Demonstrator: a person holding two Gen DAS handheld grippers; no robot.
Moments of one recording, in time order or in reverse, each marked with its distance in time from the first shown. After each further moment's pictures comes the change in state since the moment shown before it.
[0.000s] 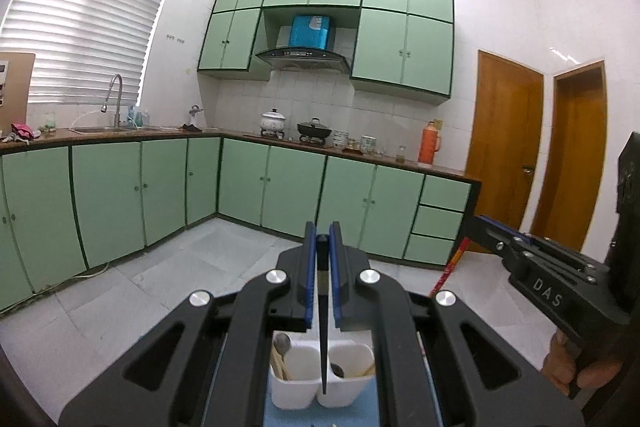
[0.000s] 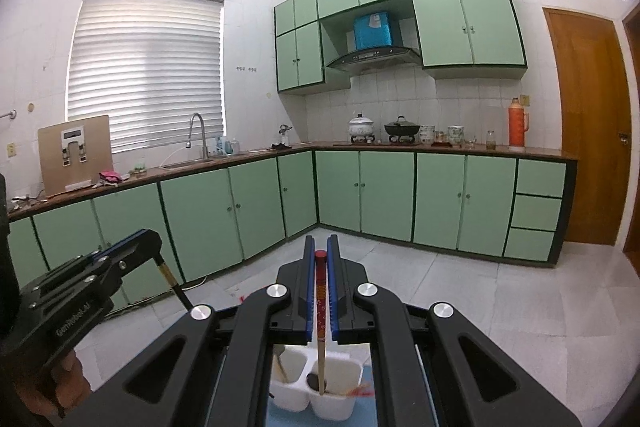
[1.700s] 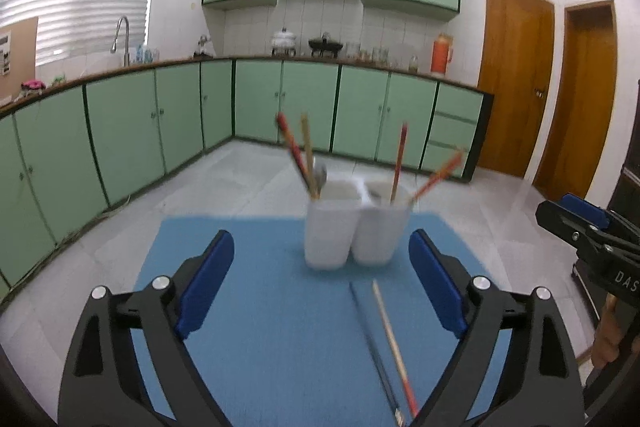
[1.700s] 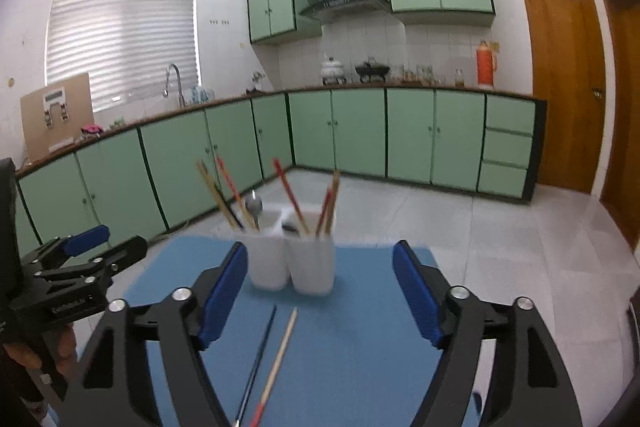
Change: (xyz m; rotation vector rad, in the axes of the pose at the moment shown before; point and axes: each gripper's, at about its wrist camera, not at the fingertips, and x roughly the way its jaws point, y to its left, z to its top) left arm -0.060 0.042 -0.155 0.051 0.302 0.046; right arm -0.073 -0.002 -0.158 0.057 0.195 -0.096
